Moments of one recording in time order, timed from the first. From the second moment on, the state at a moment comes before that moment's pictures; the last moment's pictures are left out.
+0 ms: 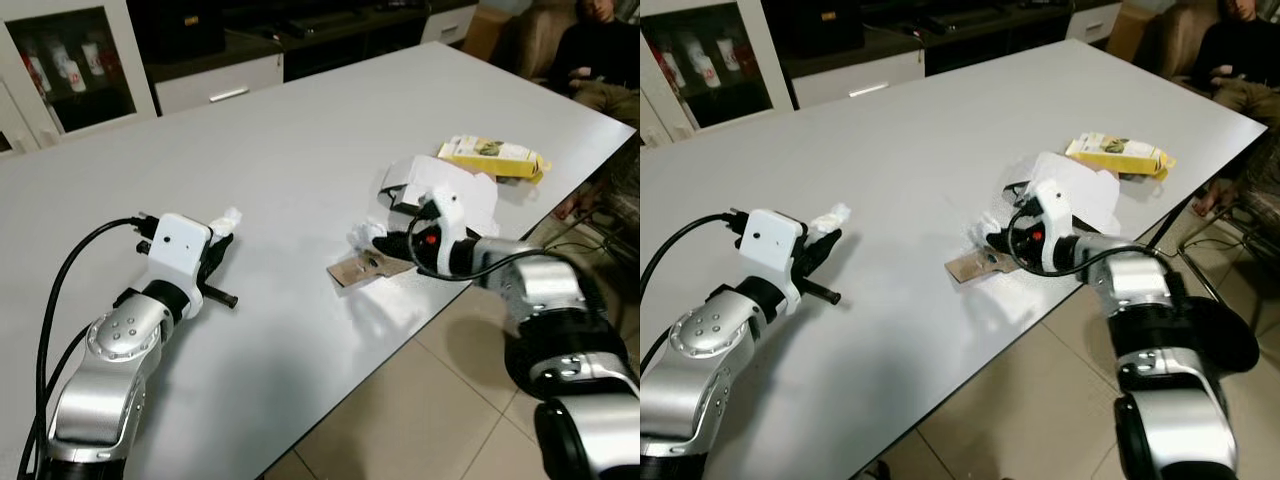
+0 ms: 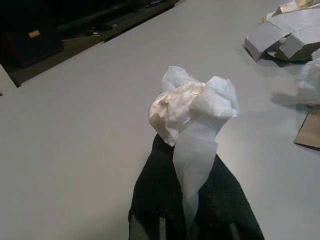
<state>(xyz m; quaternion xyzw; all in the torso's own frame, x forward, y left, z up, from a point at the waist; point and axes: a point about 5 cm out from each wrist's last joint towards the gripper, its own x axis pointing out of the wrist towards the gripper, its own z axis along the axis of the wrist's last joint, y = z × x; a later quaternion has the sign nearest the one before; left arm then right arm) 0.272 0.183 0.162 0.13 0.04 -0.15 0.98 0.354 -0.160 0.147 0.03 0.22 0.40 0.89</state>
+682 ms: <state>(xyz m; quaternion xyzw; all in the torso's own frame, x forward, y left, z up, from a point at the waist) 0.277 0.185 0.168 0.14 0.03 -0.15 0.98 0.362 -0.148 0.176 -0.03 0.21 0.41 0.89</state>
